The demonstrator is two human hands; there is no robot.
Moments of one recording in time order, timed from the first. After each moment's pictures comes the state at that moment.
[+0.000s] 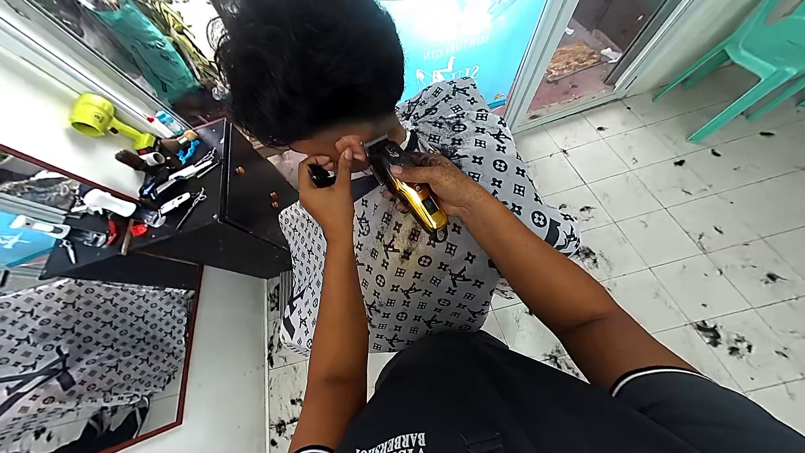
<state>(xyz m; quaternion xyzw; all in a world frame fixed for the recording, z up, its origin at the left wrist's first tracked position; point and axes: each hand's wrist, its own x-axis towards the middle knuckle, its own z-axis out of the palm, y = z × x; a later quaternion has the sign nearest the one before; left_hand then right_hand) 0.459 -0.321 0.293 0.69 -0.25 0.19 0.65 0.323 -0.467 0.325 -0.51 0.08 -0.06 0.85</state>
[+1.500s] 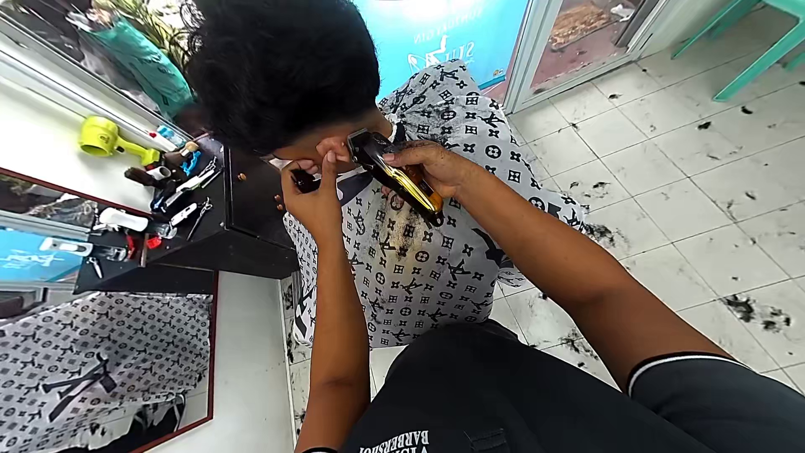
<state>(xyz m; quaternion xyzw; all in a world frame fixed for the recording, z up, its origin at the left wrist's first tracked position) 0.454 -0.320 0.299 0.69 -0.25 0.18 0.66 0.330 -0.497 0.315 -0.50 0.03 0.01 0.86</state>
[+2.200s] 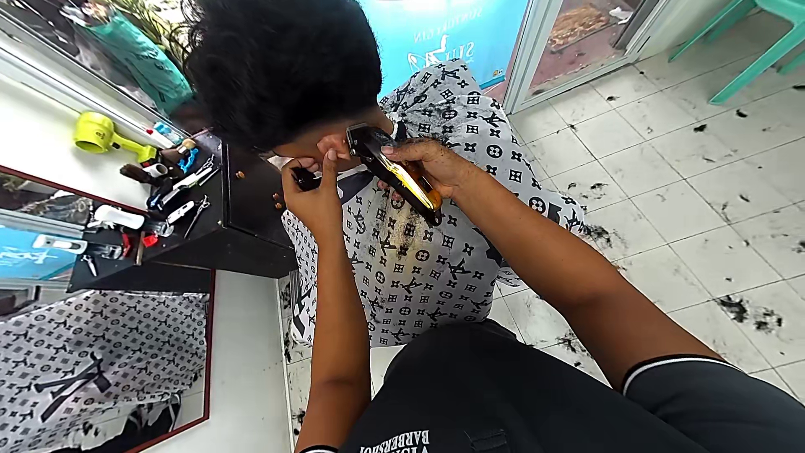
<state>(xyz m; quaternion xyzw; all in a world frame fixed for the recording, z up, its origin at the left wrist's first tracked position) 0.456 -0.320 0.298 0.69 -0.26 0.19 0.65 0.330 -0.488 0.321 -0.48 0.04 -0.01 0.88</state>
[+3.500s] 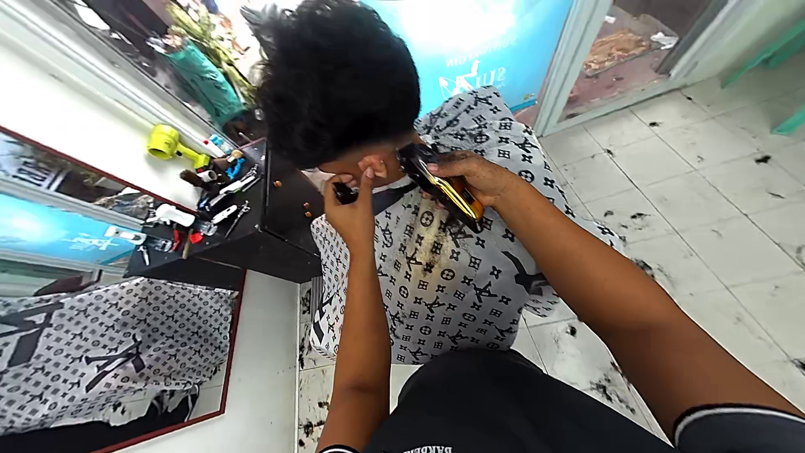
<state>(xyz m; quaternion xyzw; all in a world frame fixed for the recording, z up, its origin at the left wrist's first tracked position) 0.456 -0.320 0.300 0.69 -0.24 0.19 0.65 0.333 -0.520 0.317 -0.55 0.05 0.00 0.83</state>
